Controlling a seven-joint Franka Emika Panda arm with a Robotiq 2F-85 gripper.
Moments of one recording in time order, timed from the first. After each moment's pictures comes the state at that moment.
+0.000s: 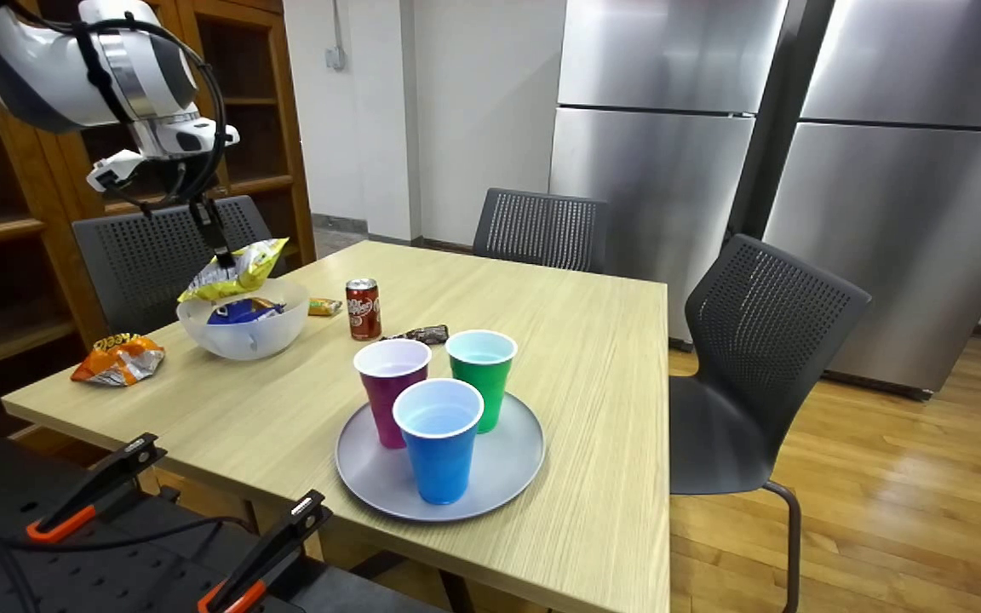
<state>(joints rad) 0.43 0.44 0.12 -2.06 -0.39 2.55 1.48</state>
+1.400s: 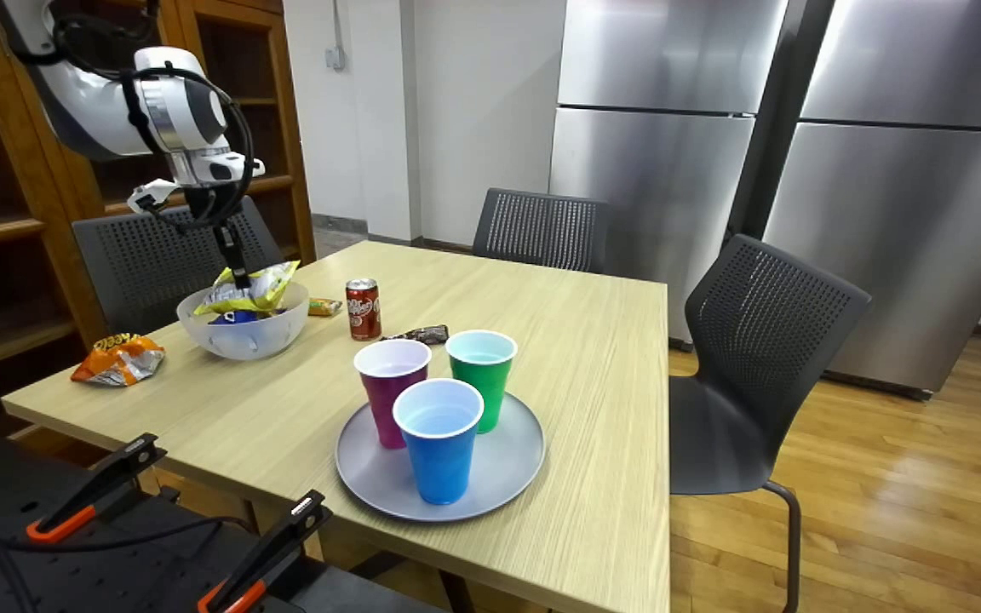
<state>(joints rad) 0.45 0.65 0.08 -1.82 -0.28 2.45 1.36</state>
